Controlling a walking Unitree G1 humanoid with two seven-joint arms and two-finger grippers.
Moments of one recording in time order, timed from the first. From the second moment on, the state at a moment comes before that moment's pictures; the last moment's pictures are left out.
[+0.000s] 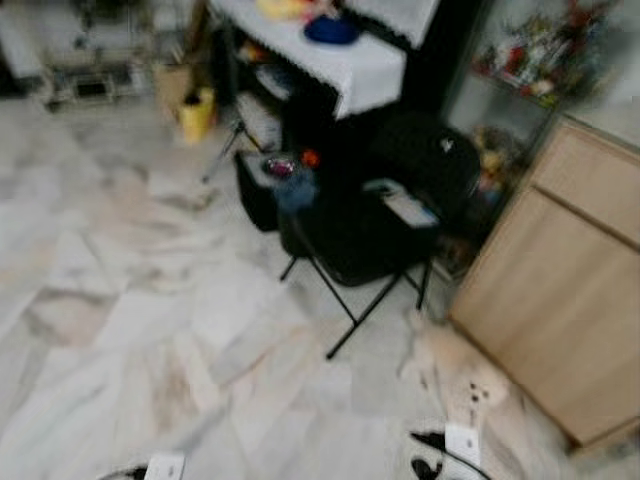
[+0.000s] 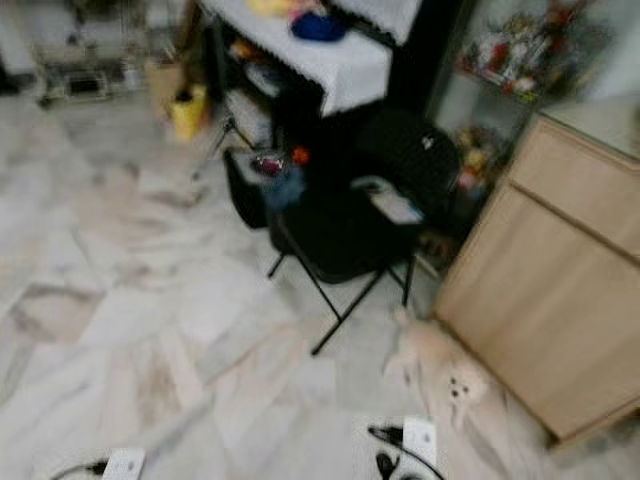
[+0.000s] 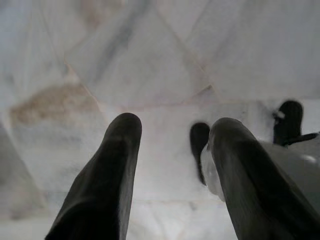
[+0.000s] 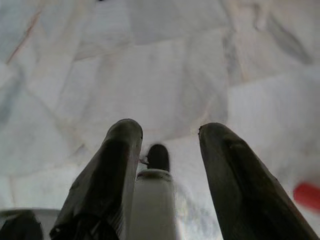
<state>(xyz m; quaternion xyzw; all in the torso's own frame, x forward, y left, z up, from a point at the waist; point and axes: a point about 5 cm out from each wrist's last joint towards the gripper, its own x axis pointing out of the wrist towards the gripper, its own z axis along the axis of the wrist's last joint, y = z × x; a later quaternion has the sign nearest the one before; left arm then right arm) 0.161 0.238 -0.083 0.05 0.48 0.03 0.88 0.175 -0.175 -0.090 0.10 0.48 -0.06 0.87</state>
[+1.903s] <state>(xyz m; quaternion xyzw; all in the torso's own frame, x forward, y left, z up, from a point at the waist) 0.183 0.232 -0.075 0.06 0.45 0.03 0.89 0.173 -0.174 -0.091 0.10 0.48 -0.07 0.87</state>
